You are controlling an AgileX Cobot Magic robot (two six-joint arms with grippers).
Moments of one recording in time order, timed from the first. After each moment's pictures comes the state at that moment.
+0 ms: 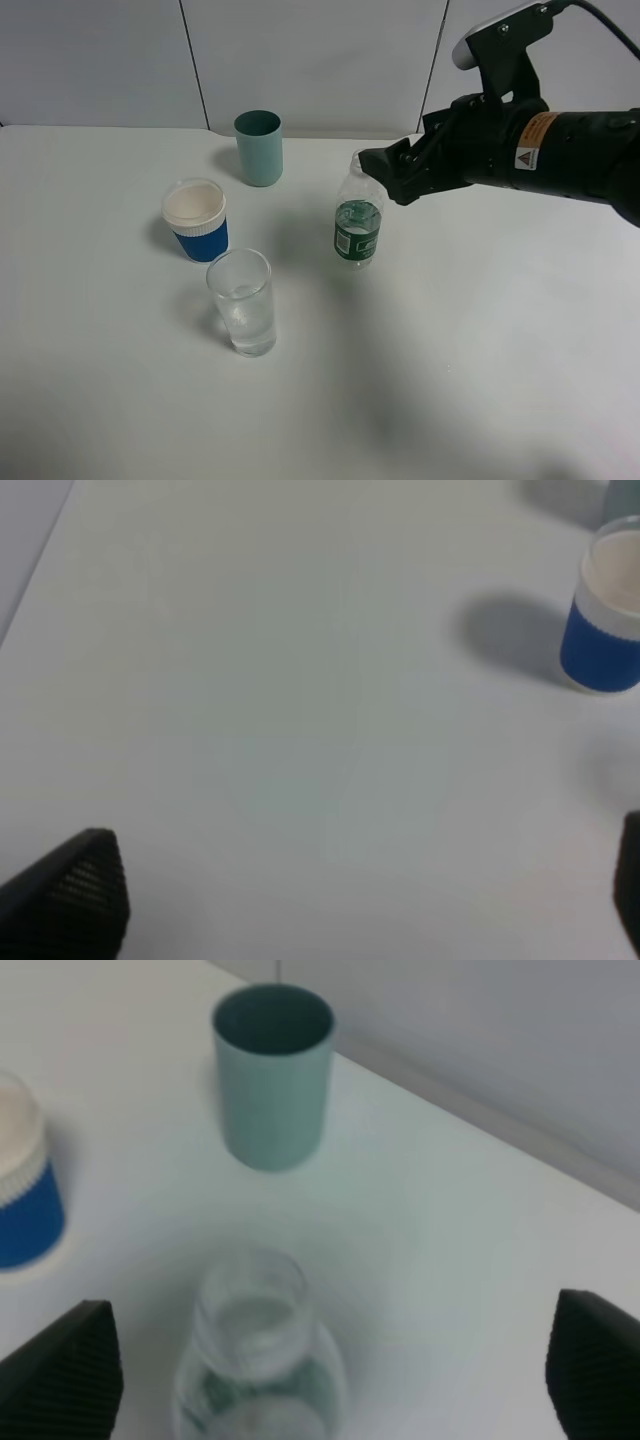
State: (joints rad) left arm 0.06 -0.01 -0.51 0.02 1.05 0.01; right arm 0.52 1.36 -0.63 -0.29 -0.25 0.24
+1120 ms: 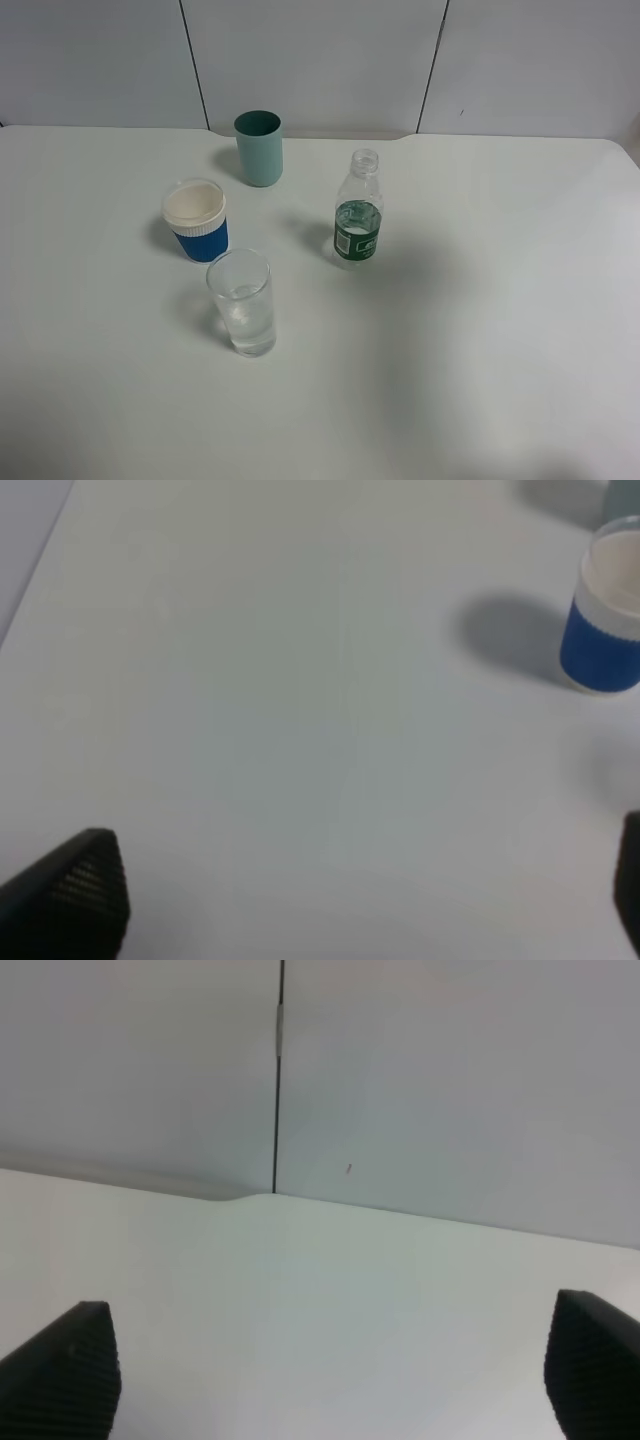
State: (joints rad) left arm 0.06 -0.01 -0.51 0.02 1.05 0.01; right arm 0.15 0.58 -0.63 -0.06 0.40 0.08
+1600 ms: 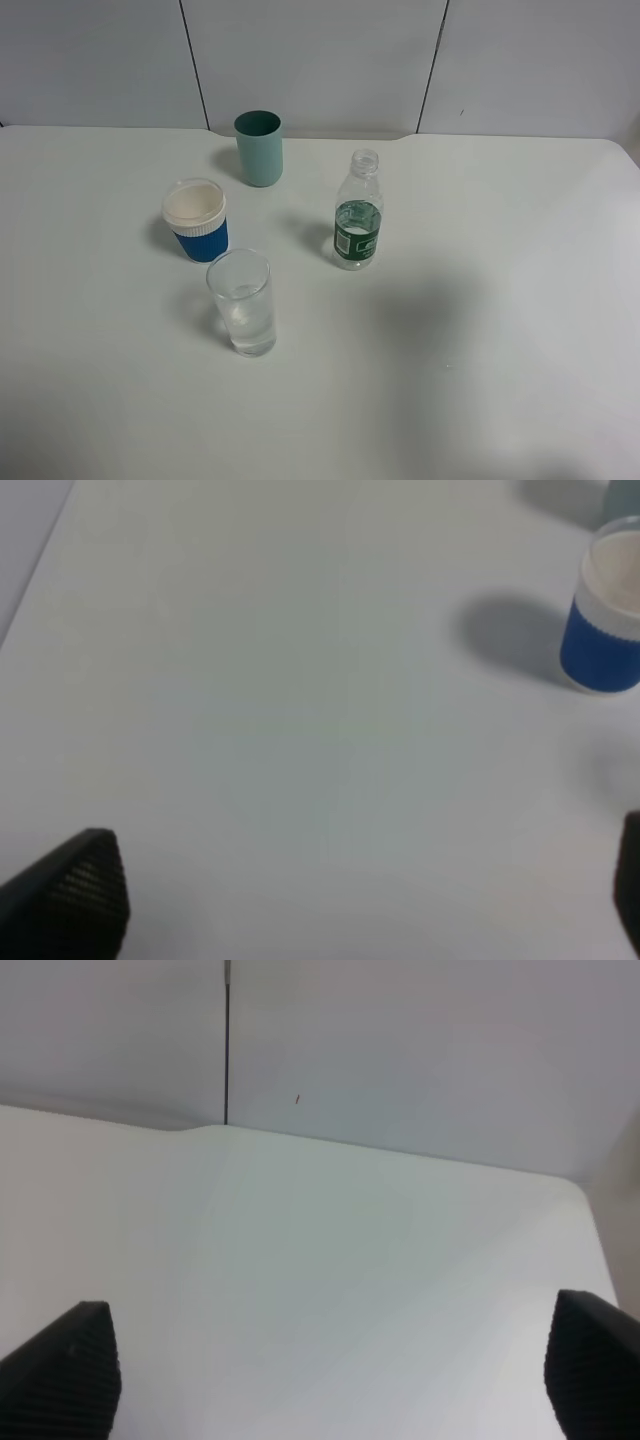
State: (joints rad) left arm 0.06 -0.01 -0.51 0.02 1.05 0.01; right arm 0.15 0.38 -0.63 -0.12 0.65 0.08
